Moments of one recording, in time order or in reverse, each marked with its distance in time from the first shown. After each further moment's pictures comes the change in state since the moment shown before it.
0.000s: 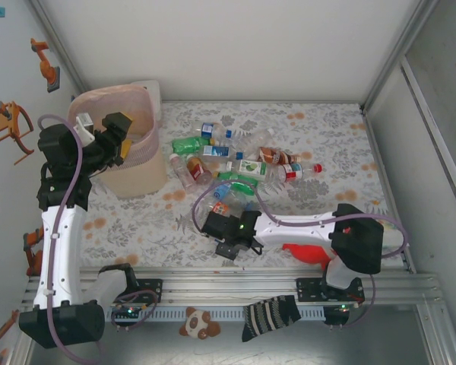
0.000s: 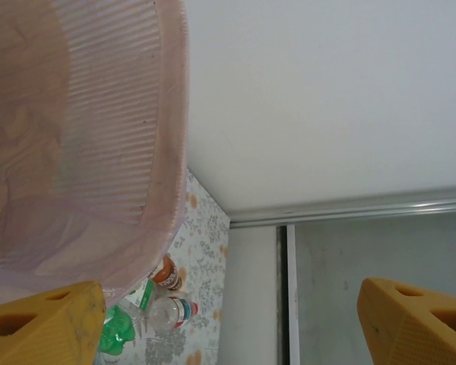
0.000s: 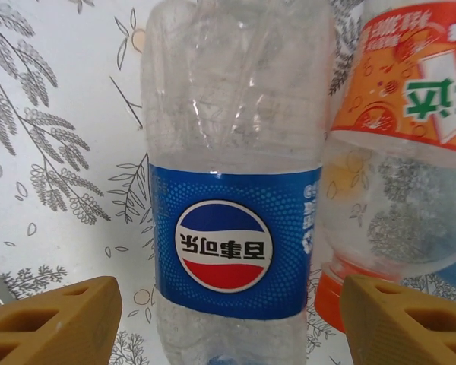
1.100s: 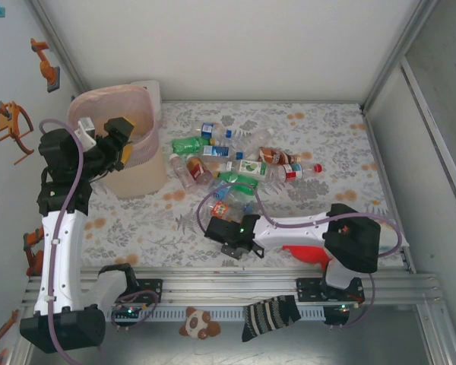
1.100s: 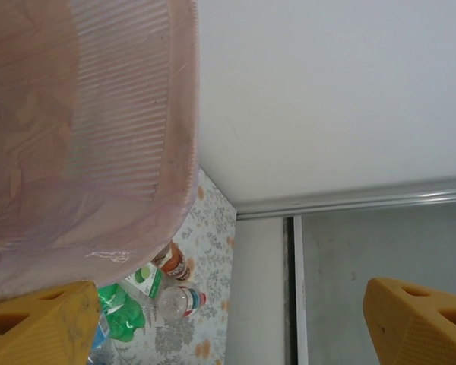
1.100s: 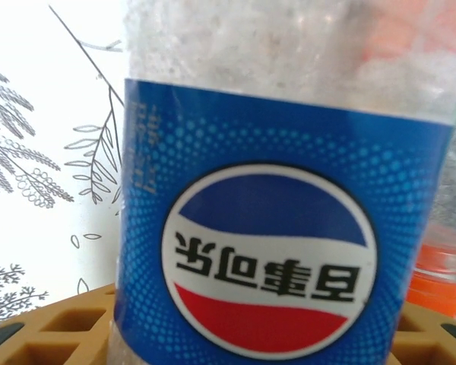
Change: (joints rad) left arm 0.000 -0.040 -0.026 -0.030 0.006 0.040; right arm 0.000 0.000 -0.066 0.027 0.024 0.082
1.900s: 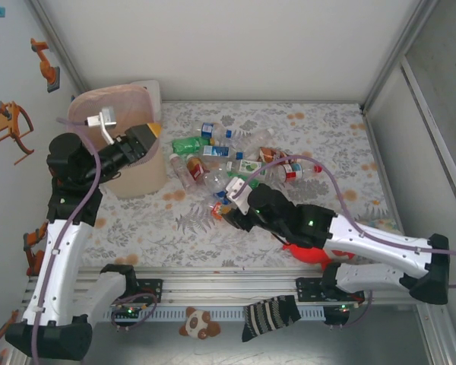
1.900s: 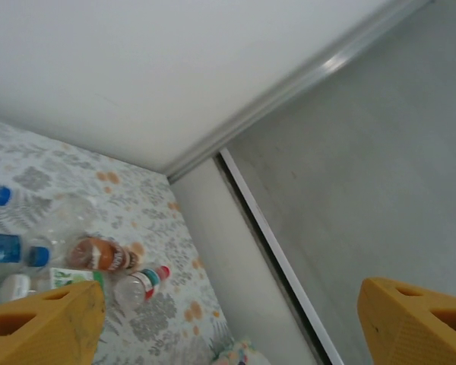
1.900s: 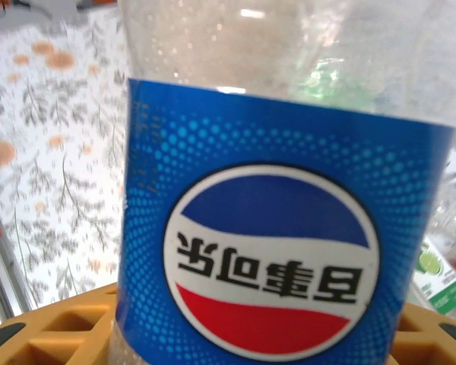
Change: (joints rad) left arm -0.222 -0.058 -0.047 0.312 0.142 0.166; right arm -0.084 -0.563 0.002 0.210 -0.015 -0.053
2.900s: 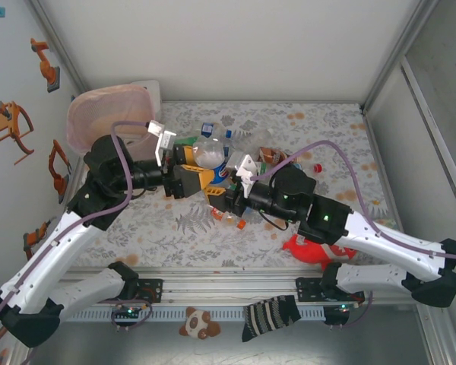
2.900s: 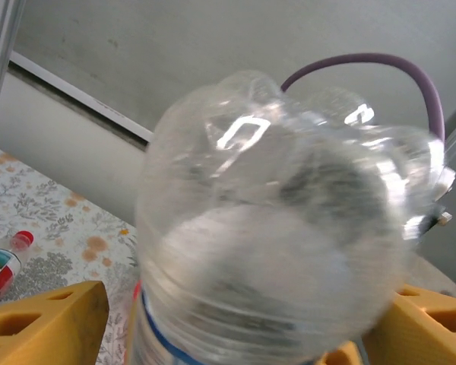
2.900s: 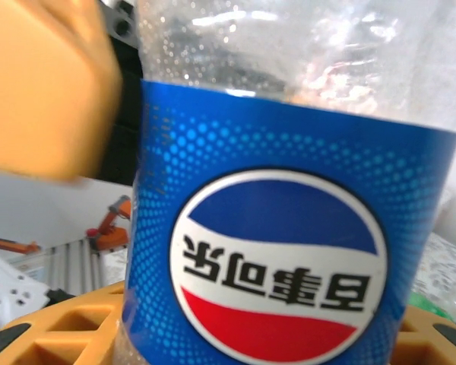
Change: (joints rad) left arm -0.528 0.064 0.066 0.040 0.071 0.346; right arm -0.014 -0.021 0.142 0.334 -0.292 0.023
